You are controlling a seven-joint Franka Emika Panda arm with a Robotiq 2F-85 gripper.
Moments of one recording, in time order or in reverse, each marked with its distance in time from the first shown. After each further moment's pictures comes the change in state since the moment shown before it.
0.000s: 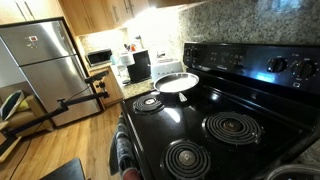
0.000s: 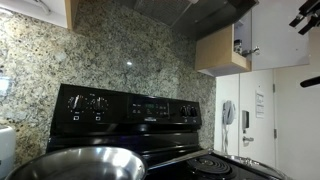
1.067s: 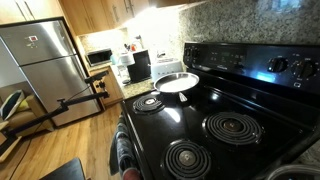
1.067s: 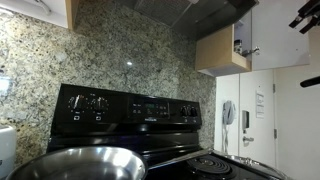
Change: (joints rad) arm -0.074 0.026 -0.003 0.005 -0.022 0.101 -0.024
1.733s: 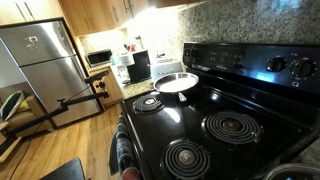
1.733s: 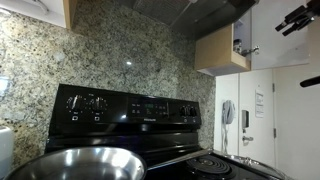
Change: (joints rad) arm 0.237 0.144 -0.257 0.113 0.058 0.232 -0.276
